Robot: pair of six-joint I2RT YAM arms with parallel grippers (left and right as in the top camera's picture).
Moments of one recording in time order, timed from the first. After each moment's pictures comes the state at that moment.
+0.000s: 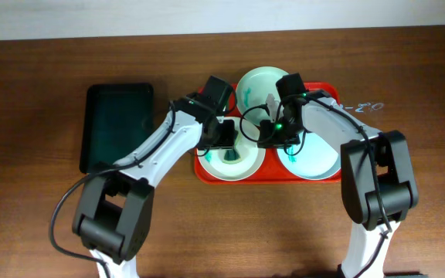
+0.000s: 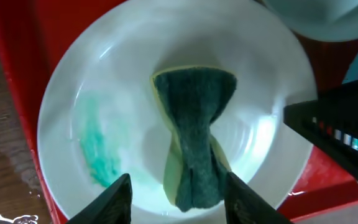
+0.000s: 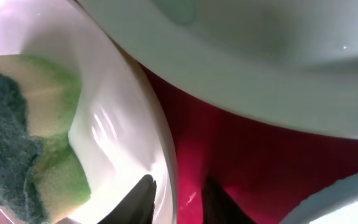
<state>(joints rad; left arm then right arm) -0.51 1.97 1.47 -0.79 0.13 -0.45 0.24 2.07 1.39 -0.76 -0.39 0.14</state>
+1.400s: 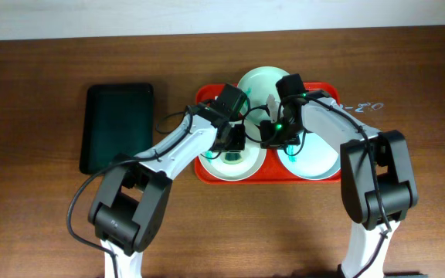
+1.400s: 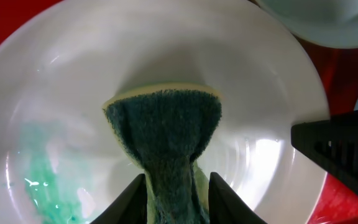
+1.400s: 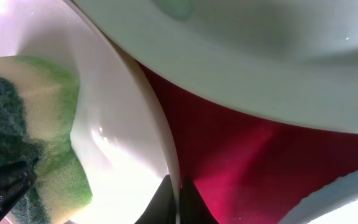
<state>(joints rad) -0.57 2.05 1.47 -0.69 0.09 -0.48 0.24 2.07 1.39 -0.77 -0.39 0.15</state>
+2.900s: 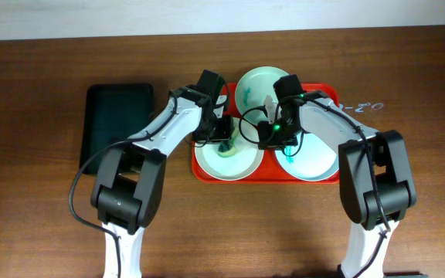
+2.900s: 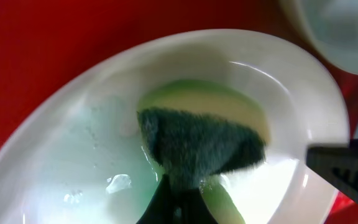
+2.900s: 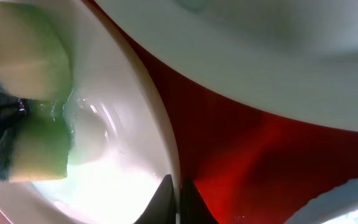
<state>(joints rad) -0.43 2.18 1.61 -0.79 0.29 -0.34 0.25 2.07 1.39 -0.77 -0.41 0.16</state>
